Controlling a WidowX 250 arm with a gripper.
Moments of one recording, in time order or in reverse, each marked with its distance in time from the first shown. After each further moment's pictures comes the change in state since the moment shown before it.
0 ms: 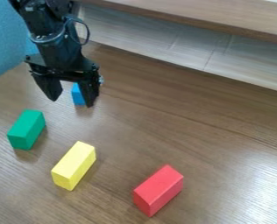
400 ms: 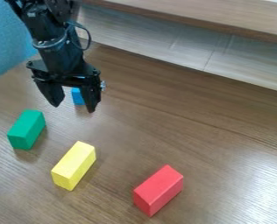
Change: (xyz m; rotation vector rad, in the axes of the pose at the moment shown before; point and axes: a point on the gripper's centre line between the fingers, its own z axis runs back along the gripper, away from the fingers) arm -0.004 -0.001 -0.006 -0.015 0.026 0.004
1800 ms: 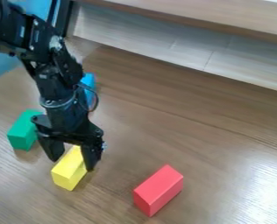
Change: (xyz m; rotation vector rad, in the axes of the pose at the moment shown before) arm -0.064 -0.018 -0.045 -0.004 0.178 -0.056
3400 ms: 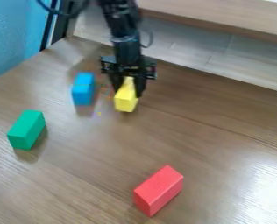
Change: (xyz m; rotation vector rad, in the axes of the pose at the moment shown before) arm 0.164 -0.031 -0.008 -0.044 -0.039 -0.024
